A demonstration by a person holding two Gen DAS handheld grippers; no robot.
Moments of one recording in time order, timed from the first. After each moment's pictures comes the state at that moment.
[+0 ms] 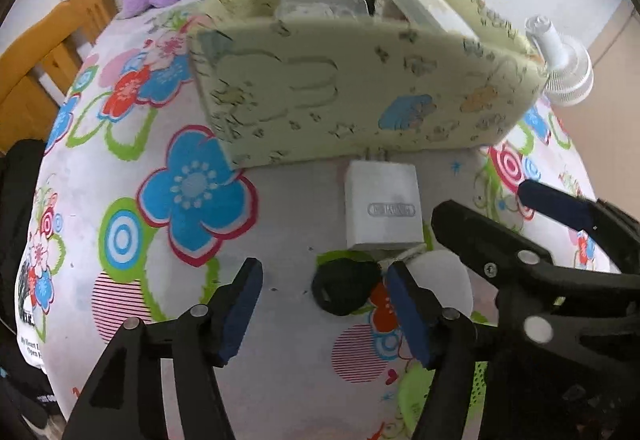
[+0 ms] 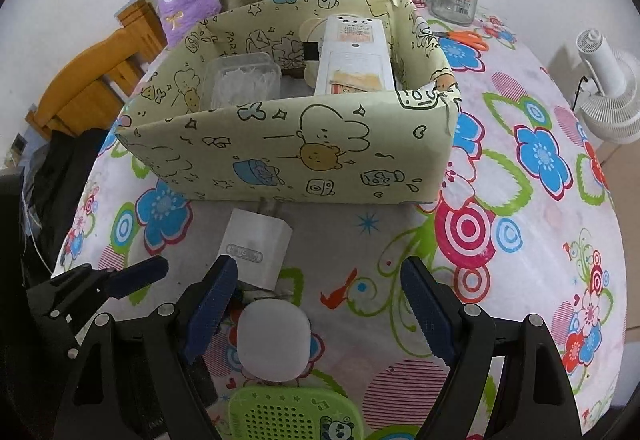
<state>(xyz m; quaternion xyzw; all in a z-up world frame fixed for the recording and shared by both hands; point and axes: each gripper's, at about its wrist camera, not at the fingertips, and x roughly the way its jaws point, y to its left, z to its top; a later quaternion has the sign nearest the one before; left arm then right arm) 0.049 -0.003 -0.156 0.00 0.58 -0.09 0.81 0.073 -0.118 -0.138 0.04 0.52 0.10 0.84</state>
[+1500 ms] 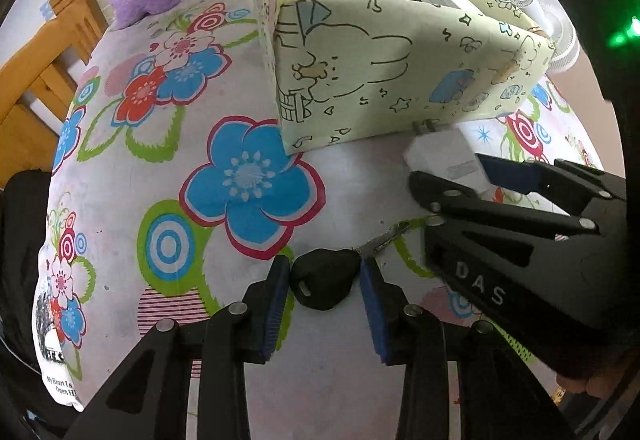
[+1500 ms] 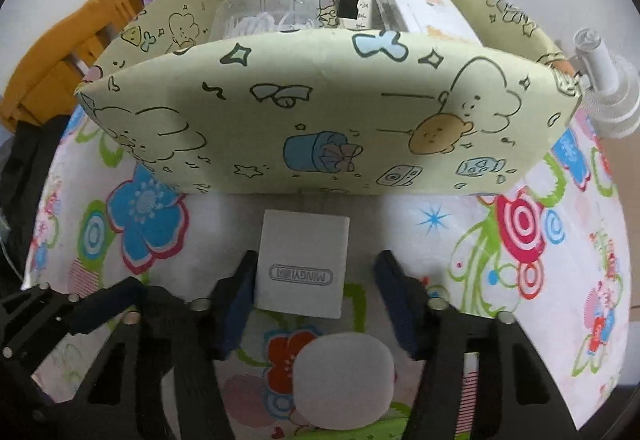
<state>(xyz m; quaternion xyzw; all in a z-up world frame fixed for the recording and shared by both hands) 0.054 0.028 -0.160 0.05 0.58 -0.13 0.81 0.092 -0.057 -0.172 -0.01 0.55 0.04 0.83</state>
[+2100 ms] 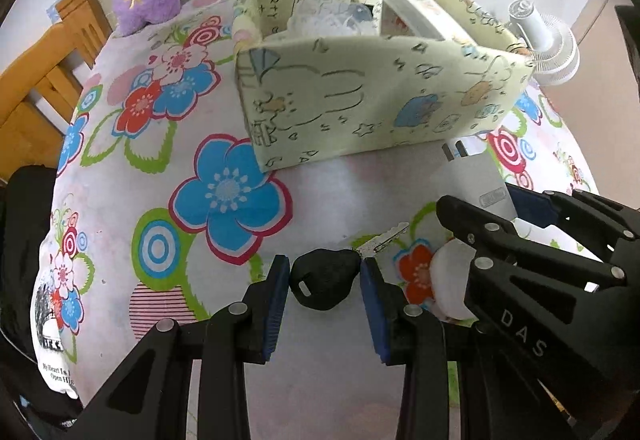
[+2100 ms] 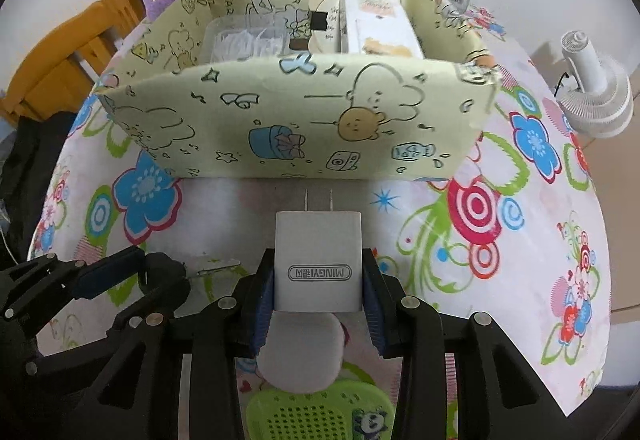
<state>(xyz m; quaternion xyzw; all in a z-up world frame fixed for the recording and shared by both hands) 0.052 0.015 -0.141 0.04 0.57 -0.11 0.81 0.071 -0.093 -0.152 0.00 0.55 0.05 0.84</state>
